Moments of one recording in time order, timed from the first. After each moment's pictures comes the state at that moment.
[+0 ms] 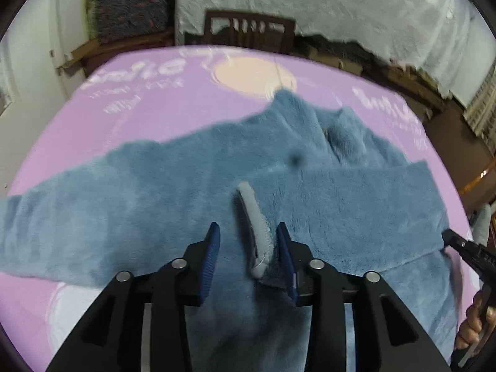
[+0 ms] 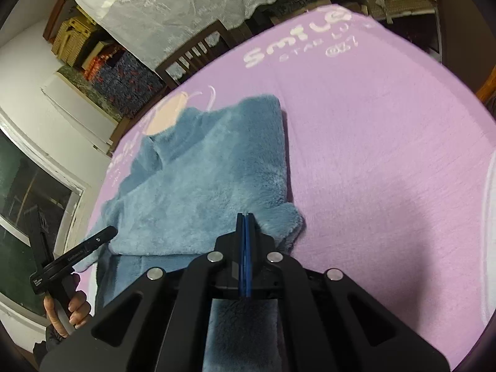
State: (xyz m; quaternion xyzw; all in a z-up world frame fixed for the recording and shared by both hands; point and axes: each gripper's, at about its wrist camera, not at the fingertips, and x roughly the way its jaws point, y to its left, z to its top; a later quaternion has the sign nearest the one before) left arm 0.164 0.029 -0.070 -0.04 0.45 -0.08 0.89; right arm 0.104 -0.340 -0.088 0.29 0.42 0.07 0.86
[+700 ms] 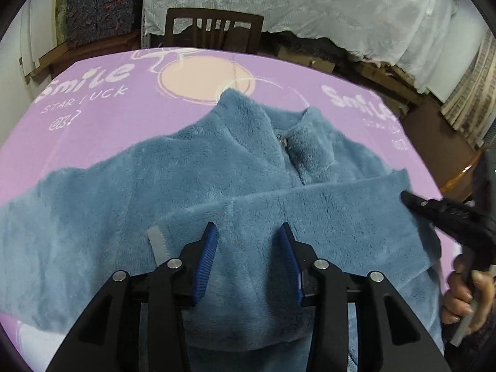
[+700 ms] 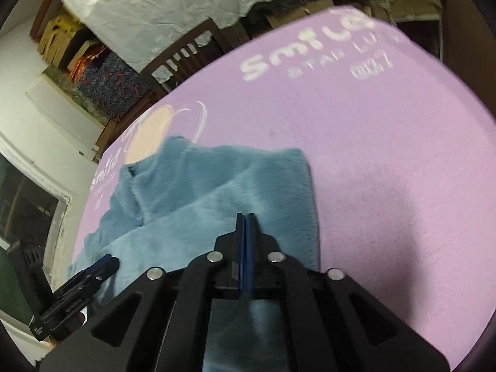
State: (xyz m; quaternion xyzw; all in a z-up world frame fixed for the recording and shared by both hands) left arm 0.205 -0.014 -0.089 -0.04 0.45 -0.15 0.88; right arm 0.196 -0.339 -0.103 0.30 0.44 0.05 0.85
